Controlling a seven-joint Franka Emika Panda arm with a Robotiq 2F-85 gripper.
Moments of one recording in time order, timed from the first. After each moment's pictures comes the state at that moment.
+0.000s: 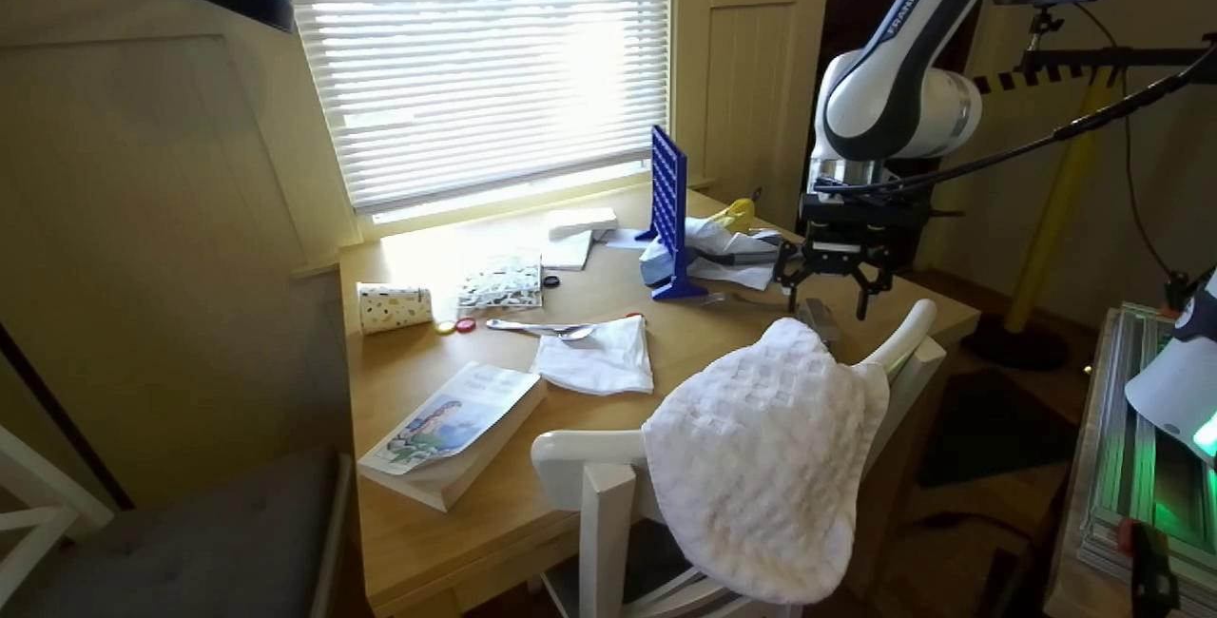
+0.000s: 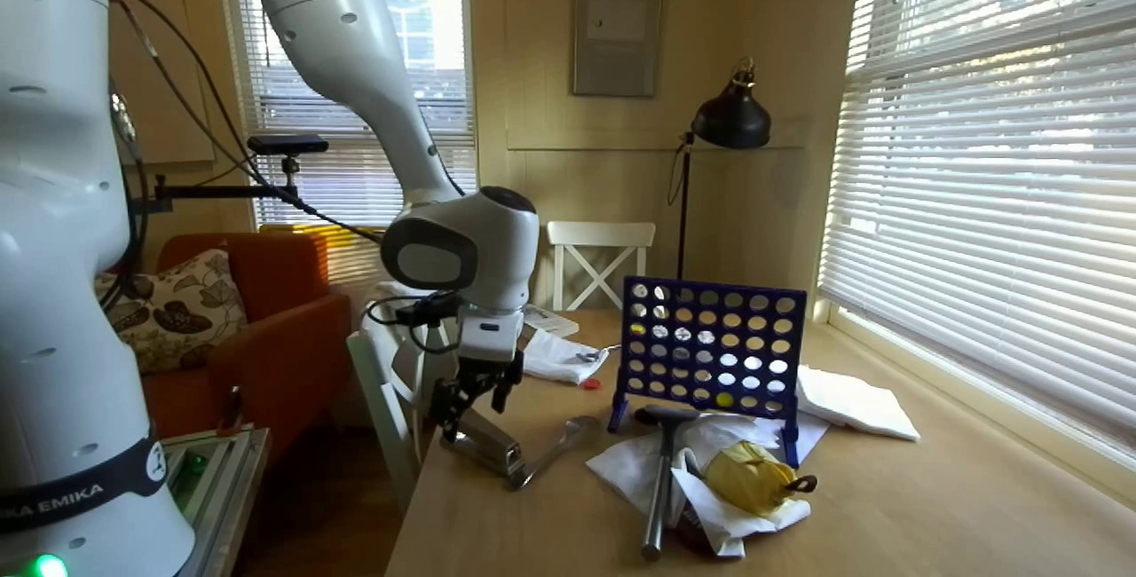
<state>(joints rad) 0.08 0.16 0.08 -2.65 0.48 2.69 0.78</state>
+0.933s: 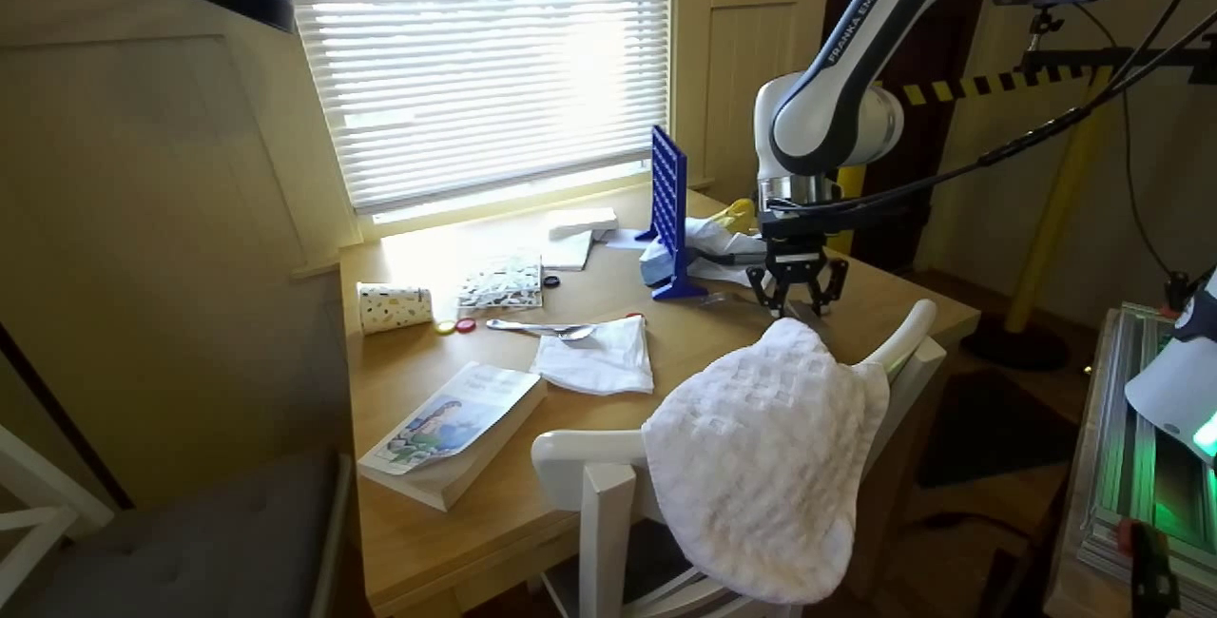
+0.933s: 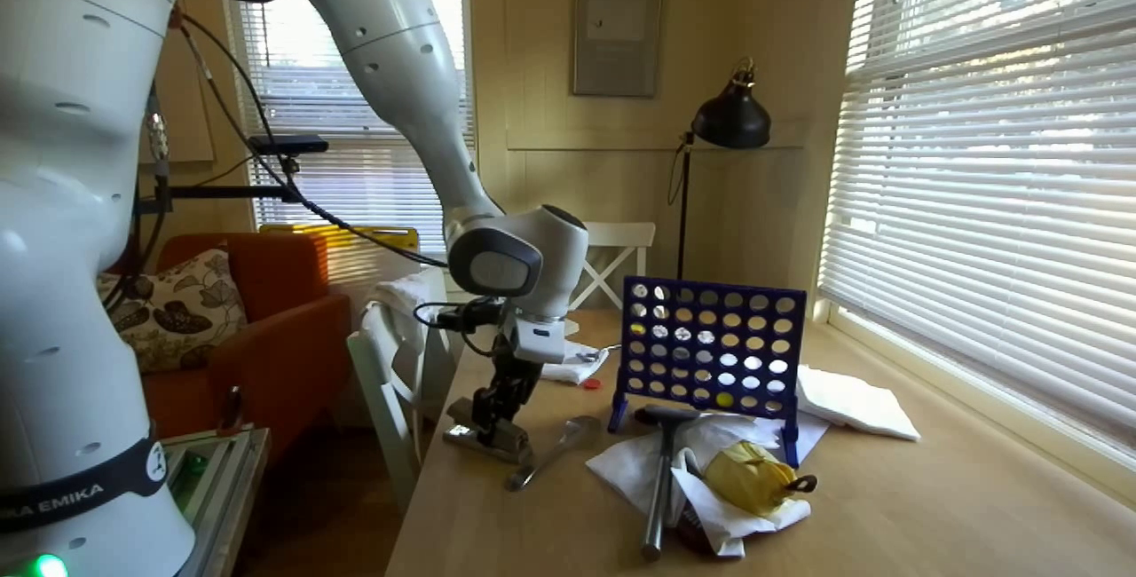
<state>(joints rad) 0.11 0.34 0.04 -2.40 0.28 2.50 0.81</state>
